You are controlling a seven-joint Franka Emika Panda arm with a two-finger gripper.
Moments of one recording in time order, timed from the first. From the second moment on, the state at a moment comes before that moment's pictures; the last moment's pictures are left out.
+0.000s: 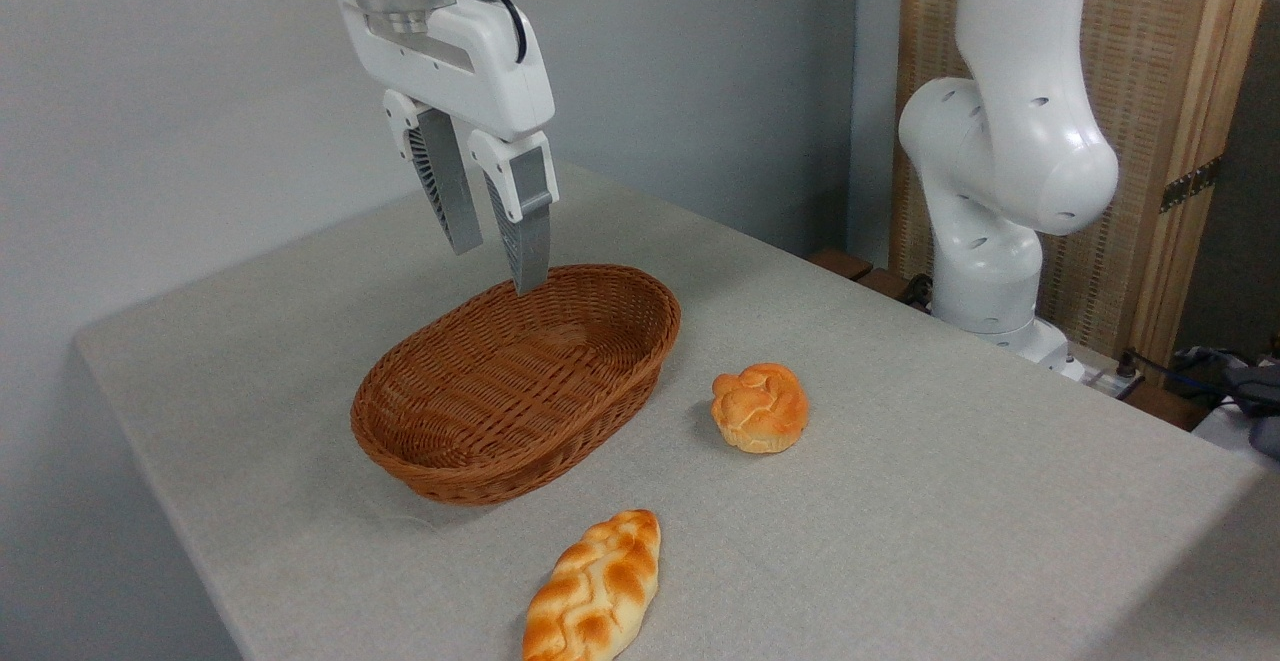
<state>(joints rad) -0.28 -0.01 0.13 -1.61 -0.03 1.58 0.60</state>
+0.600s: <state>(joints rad) -0.14 -0.01 -0.01 -1.59 -0.03 1.58 0.60</state>
